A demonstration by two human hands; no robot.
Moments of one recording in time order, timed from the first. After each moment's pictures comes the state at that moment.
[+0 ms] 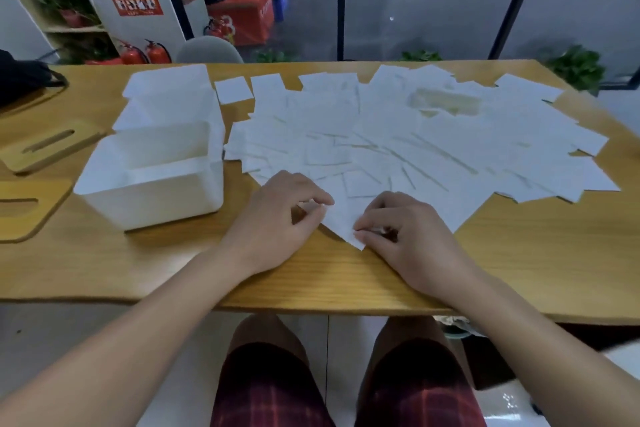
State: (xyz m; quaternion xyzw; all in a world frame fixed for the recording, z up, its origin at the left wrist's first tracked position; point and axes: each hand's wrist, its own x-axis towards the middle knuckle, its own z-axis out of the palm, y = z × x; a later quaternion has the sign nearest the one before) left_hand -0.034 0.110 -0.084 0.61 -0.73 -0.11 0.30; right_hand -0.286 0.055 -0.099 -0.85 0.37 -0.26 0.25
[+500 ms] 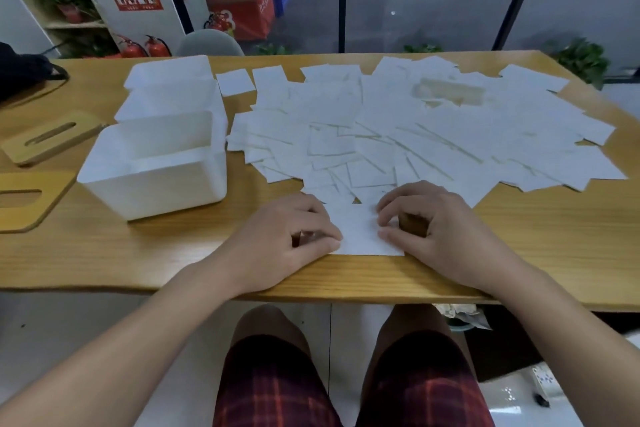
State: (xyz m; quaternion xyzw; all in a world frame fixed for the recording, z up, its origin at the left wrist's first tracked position) left_hand -0.032 0.144 -0.089 0.55 -0.78 -0.18 0.26; right_hand -0.317 0.053 -0.092 -0.87 0.35 -0.24 0.24
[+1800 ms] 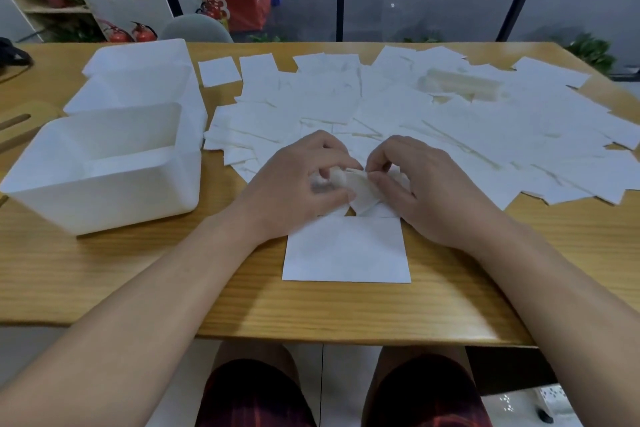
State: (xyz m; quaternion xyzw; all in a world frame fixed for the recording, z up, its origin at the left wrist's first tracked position) left_hand -0.039 0.040 -0.090 0.55 -0.76 -0.15 0.33; right_hand -0.279 -0.022 -0.085 -0.91 0.31 -0.25 0.13
